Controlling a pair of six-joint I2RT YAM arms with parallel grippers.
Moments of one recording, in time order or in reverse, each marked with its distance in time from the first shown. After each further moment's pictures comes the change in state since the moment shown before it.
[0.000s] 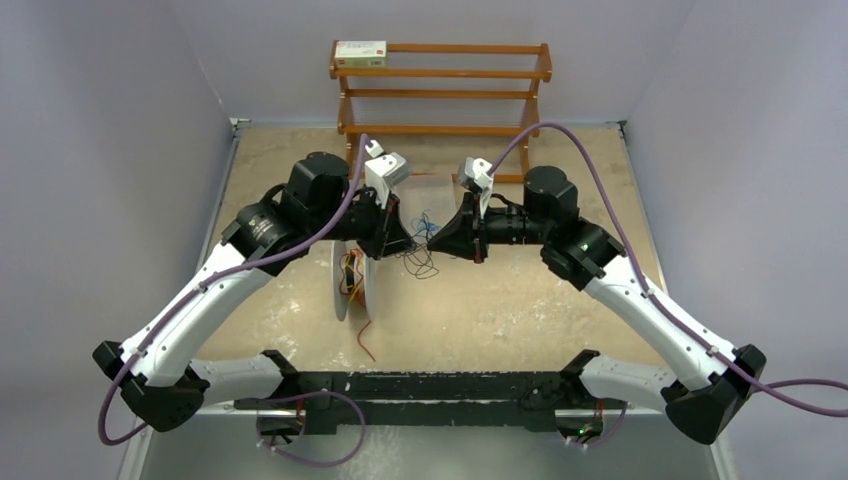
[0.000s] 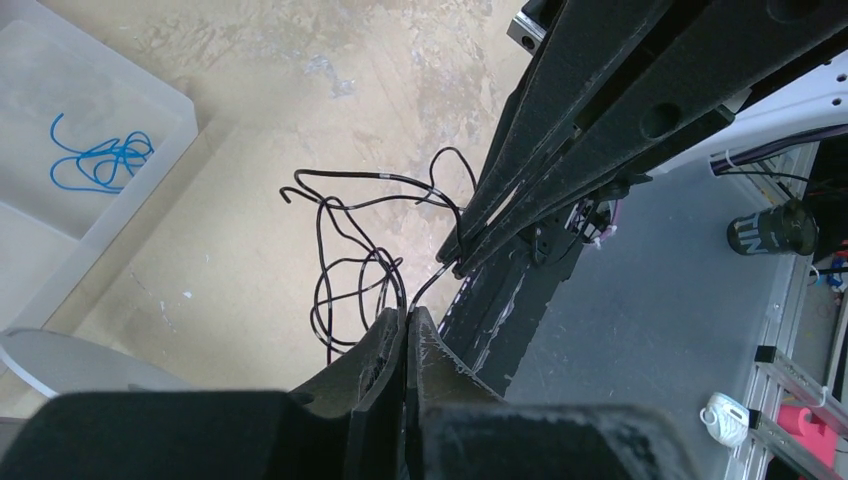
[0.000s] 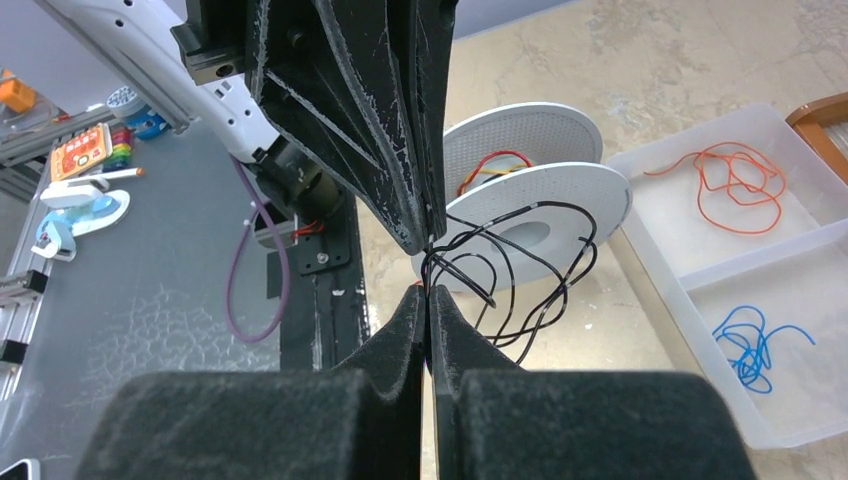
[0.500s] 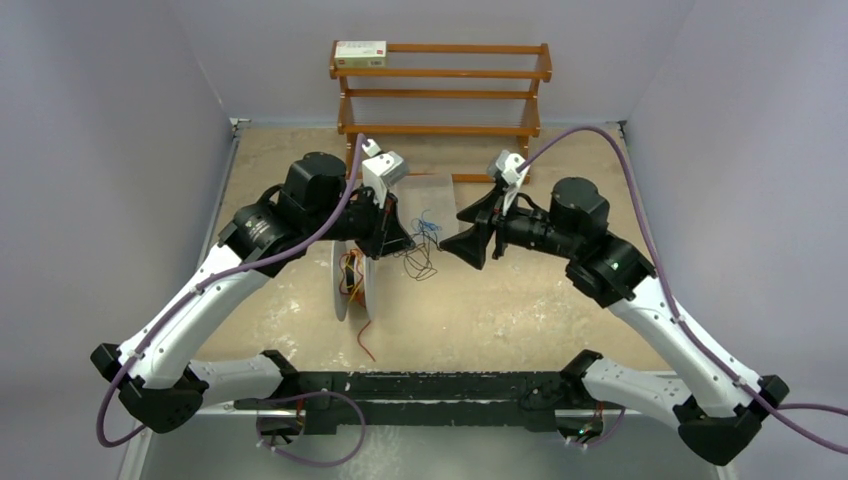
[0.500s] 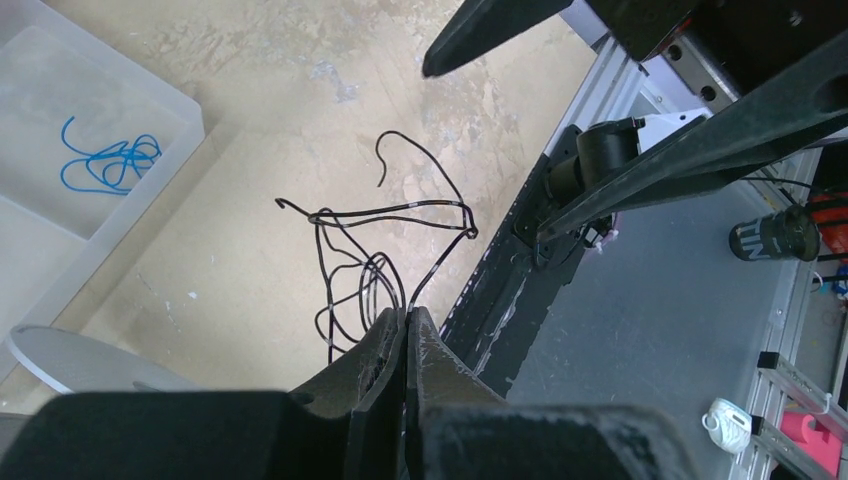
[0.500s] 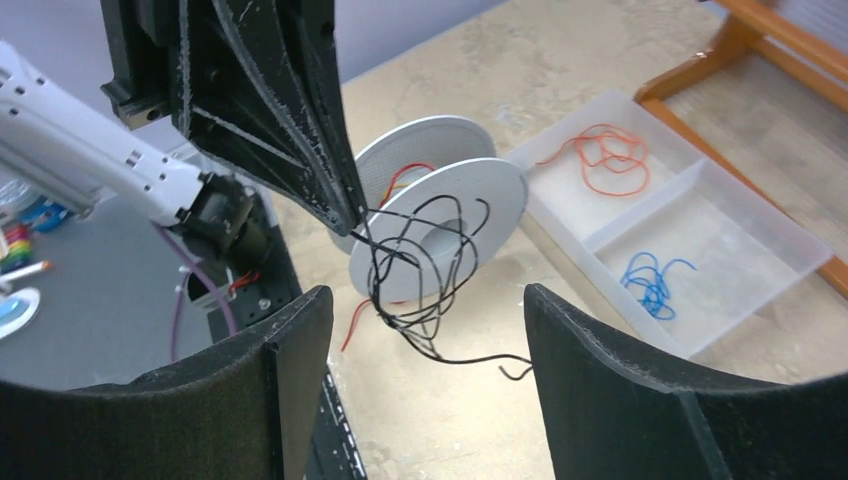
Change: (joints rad) left arm 0.000 -0.011 0.005 -0.002 -0.014 -0.003; right arm 0.002 -0.114 -0.001 -0.061 0.253 0.050
